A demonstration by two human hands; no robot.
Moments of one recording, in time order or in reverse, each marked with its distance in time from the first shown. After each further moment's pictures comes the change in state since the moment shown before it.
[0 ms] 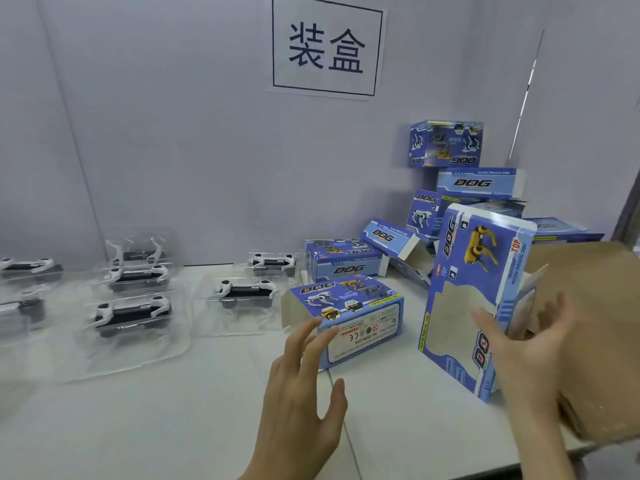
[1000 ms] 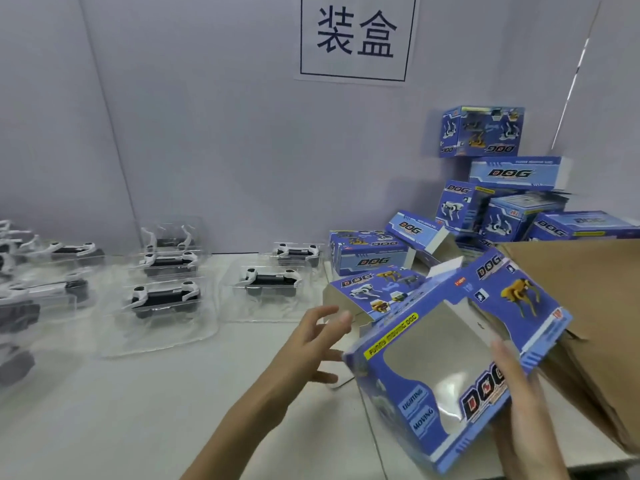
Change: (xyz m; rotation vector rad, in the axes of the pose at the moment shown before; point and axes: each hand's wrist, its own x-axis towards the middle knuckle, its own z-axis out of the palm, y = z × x) left_hand 0.046 -0.011 -0.036 -0.633 -0.446 -0.825; right_hand -0.058 0.007 0.025 0.419 -0.360 0.556
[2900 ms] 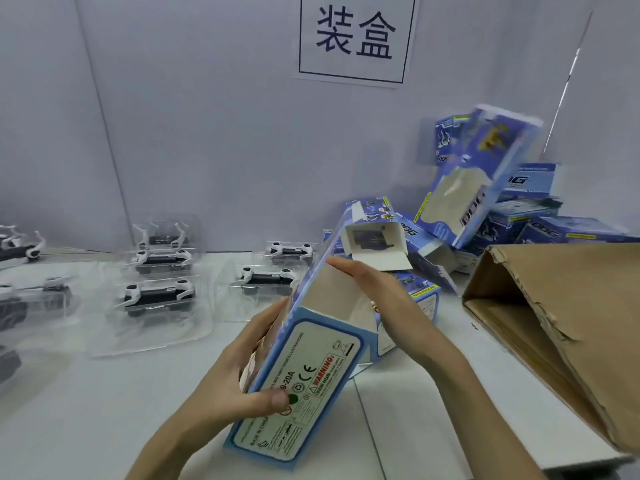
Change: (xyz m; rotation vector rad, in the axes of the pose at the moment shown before) left_hand -0.035 -0.029 -0.068 0.076 -0.098 0.269; right_hand 0.027 -0.031 0.127 -0.536 -0.880 -0.319
